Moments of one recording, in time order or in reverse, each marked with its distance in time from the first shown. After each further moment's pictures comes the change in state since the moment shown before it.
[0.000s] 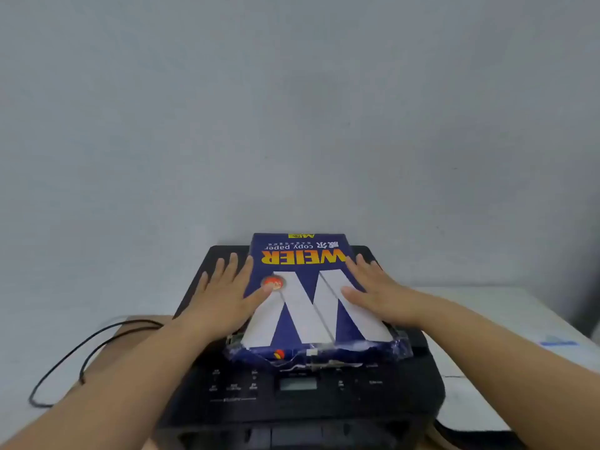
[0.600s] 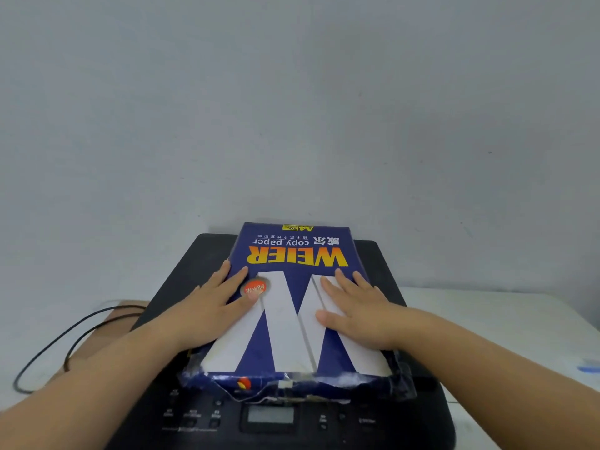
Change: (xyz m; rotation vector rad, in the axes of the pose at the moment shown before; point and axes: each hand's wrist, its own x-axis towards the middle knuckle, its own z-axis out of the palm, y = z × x) left_hand 0.025 0.007 0.015 -0.183 -0.185 -0.079; right_hand 0.049 0.021 0.018 -0.252 -0.198 -0.056
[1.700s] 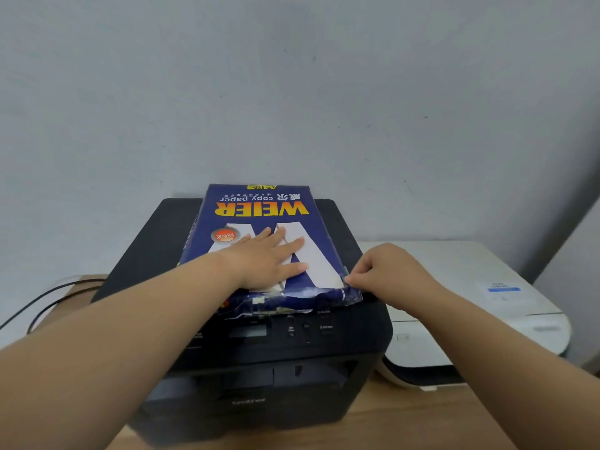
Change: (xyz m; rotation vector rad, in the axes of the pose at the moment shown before) left_hand -0.014 0.090 0.034 0.598 -0.170 0.347; right_hand -0.108 0.004 0.014 0.337 0.429 0.292
